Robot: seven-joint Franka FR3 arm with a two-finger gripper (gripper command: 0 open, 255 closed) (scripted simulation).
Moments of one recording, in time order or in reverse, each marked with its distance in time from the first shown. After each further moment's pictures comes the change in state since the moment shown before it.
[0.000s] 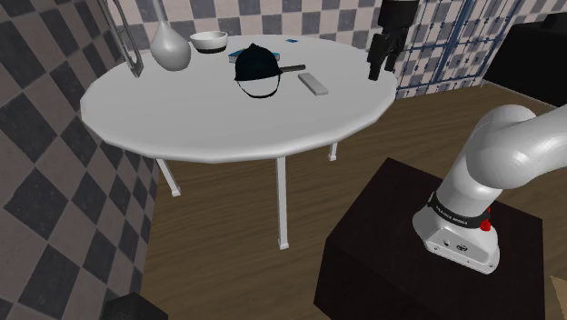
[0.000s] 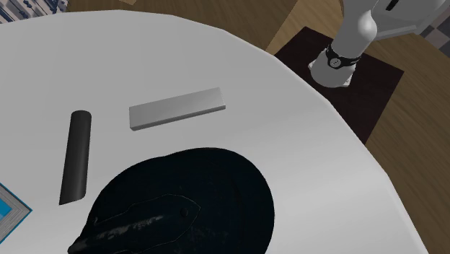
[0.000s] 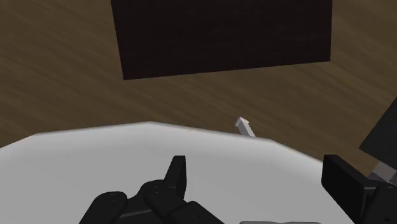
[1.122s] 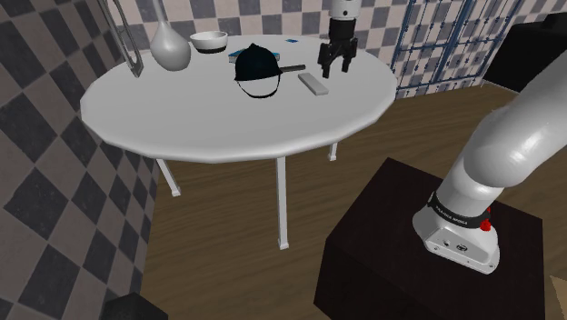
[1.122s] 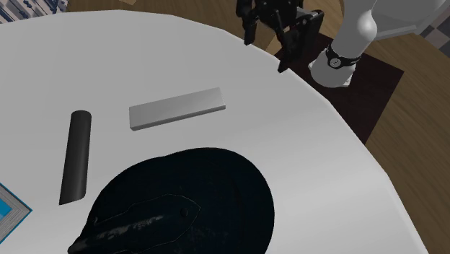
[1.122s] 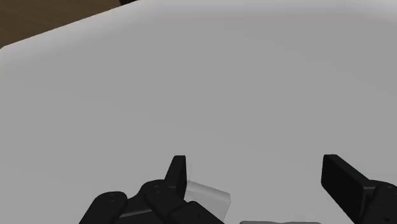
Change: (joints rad) arm -0.061 0.573 -0.085 0.291 -0.007 0.283 0.017
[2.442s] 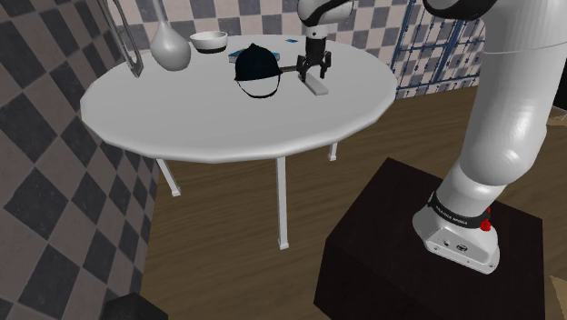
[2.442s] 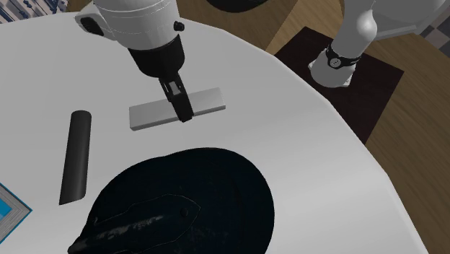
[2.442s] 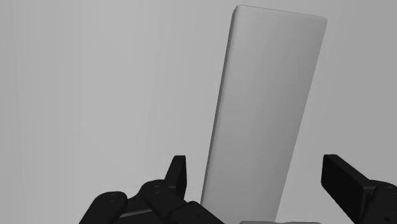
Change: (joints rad) arm -0.075 0.582 -0.063 0.496 0.092 0.077 -0.002
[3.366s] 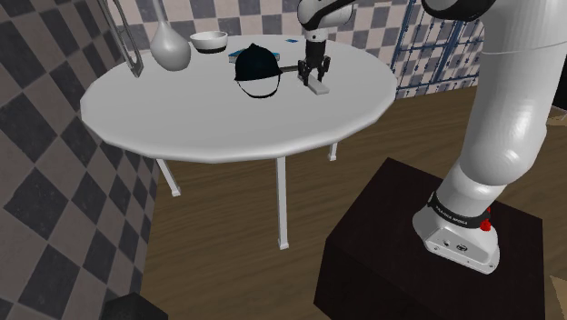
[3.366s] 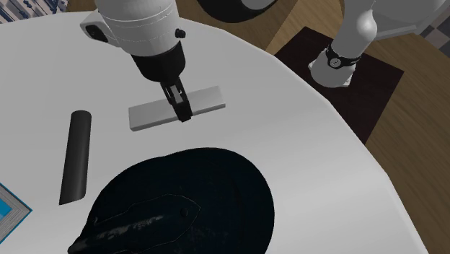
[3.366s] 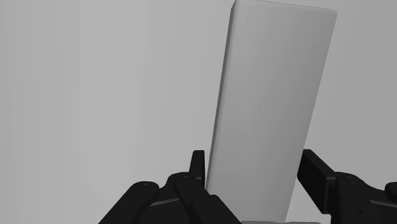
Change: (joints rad) arm -0.001 0.007 0.000 -0.016 0.002 0.025 -0.003
